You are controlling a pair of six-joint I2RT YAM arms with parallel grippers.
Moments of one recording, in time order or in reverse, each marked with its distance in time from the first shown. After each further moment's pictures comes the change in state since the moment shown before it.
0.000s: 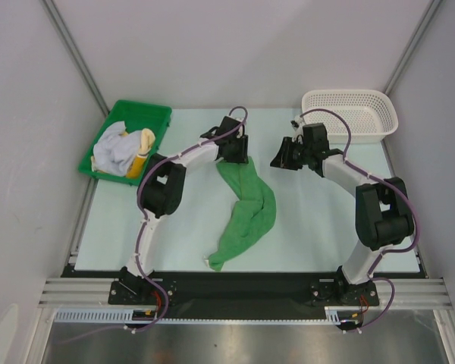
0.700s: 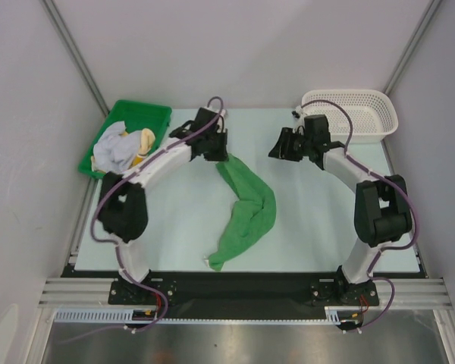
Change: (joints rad) left arm 0.023 -0.393 -0.211 -0.170 0.004 0.002; right arm -0.012 0.016 0.077 -0.025 -0.008 -0.013
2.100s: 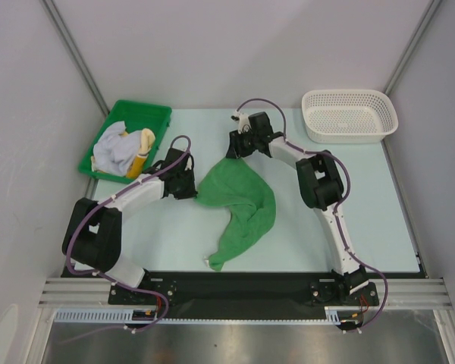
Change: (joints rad) left arm 0.131 -0.390 -0.684 0.142 -0.087 -0.111; right arm 0.218 0.722 0.732 -0.033 -0.048 -0.276
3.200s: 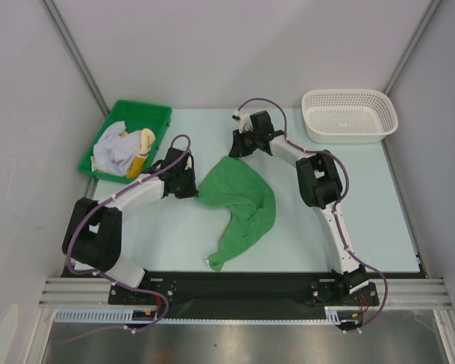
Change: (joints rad) left arm 0.003 0.002 0.000 0.021 0.025 -0.002; right arm -0.023 0.041 0.050 -0.012 -0.068 -0.005
